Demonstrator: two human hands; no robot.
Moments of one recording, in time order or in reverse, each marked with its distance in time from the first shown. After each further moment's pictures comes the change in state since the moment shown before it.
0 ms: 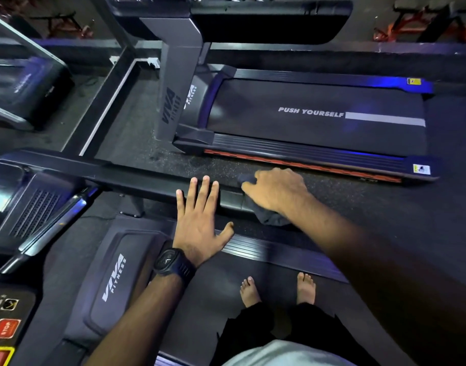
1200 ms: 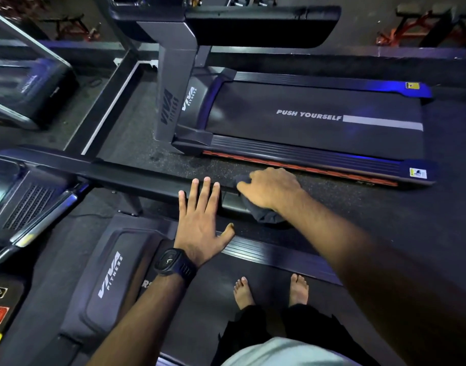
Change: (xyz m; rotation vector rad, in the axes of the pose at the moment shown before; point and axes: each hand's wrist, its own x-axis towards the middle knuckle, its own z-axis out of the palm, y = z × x) left_hand -0.003 0.045 0.005 0.039 -0.019 -0.021; right_hand -0.006 0.034 -0.005 -0.015 -0.014 -0.070
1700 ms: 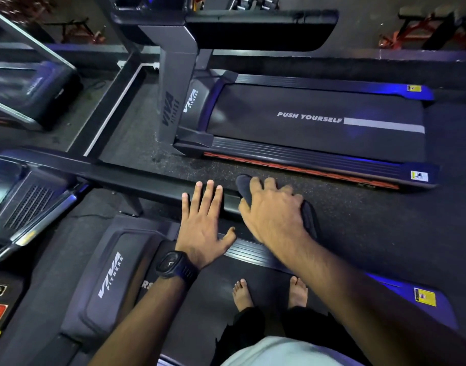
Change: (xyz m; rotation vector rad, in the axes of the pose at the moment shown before) left_hand -0.002 0.014 -0.001 -0.013 -0.013 0.014; right_hand -0.053 -0.005 0.031 -0.177 0.275 0.075
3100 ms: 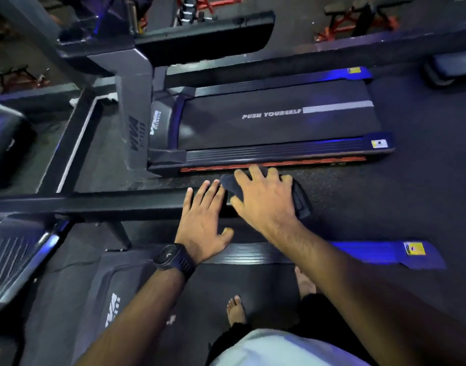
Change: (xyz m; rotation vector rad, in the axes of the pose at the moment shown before) left_hand 0.015 -0.005 -0.012 0.024 -0.044 0.296; right_hand -0.014 -0.003 0.020 0.090 0.281 0.087
